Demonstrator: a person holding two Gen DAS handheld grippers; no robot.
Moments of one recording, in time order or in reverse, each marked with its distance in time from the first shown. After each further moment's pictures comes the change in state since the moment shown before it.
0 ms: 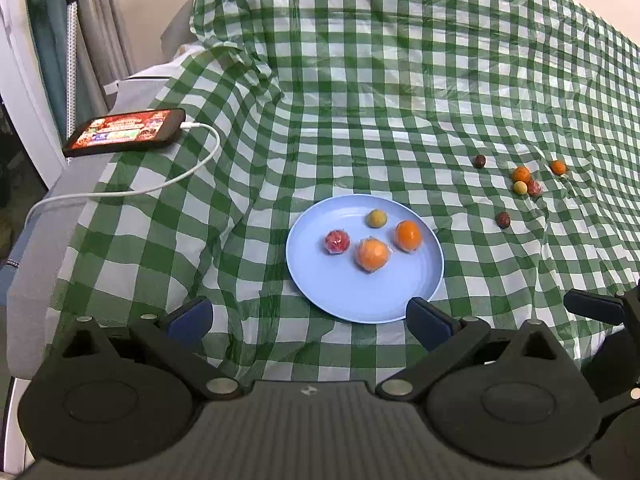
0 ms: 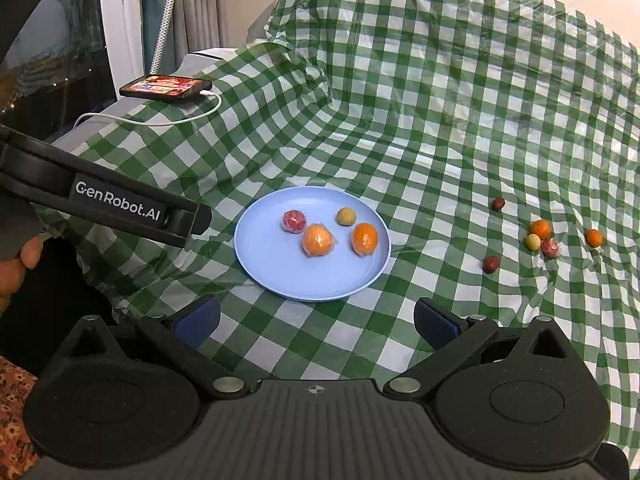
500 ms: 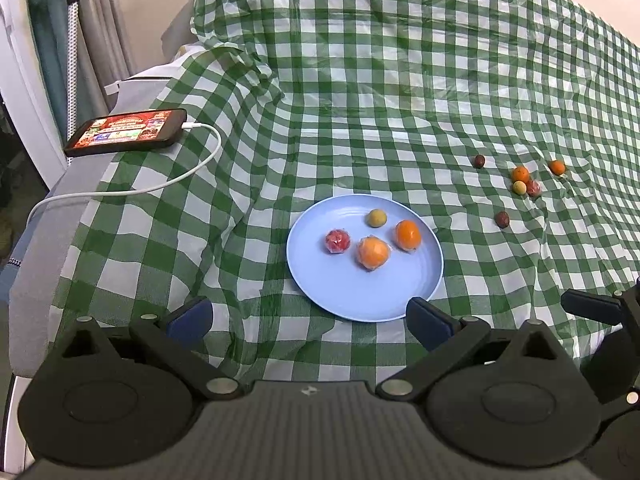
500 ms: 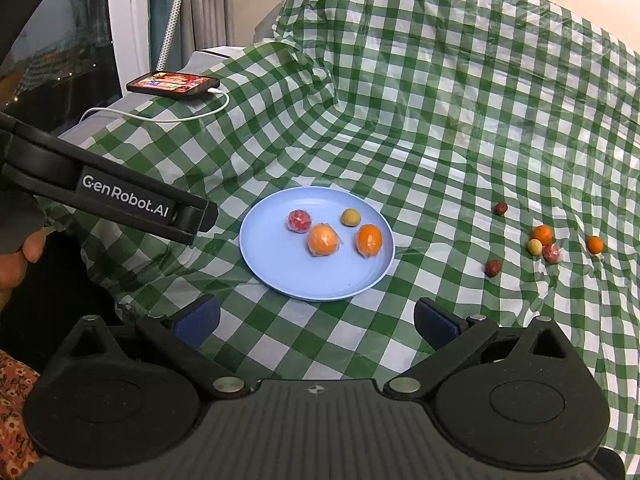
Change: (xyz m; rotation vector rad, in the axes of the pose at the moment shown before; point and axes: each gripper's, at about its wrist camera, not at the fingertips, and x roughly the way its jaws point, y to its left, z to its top) left arm 0.000 0.001 -0.001 0.001 0.002 -0.004; right arm -0.002 0.007 0.000 -0.019 0.002 -0.001
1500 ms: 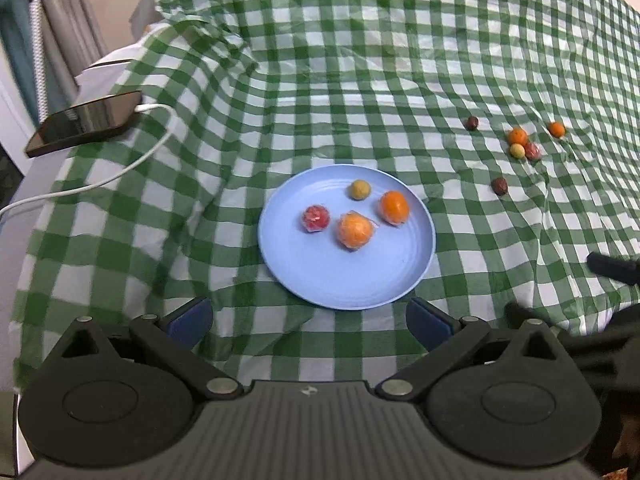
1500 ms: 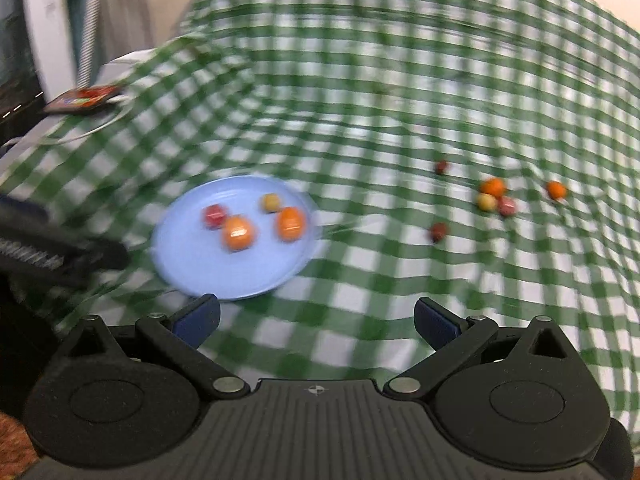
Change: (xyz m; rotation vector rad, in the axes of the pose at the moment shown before) left arm 0.039 -0.029 0.011 0.073 0.109 -0.012; right arm 0.029 -0.071 -0.010 0.189 0.030 -0.135
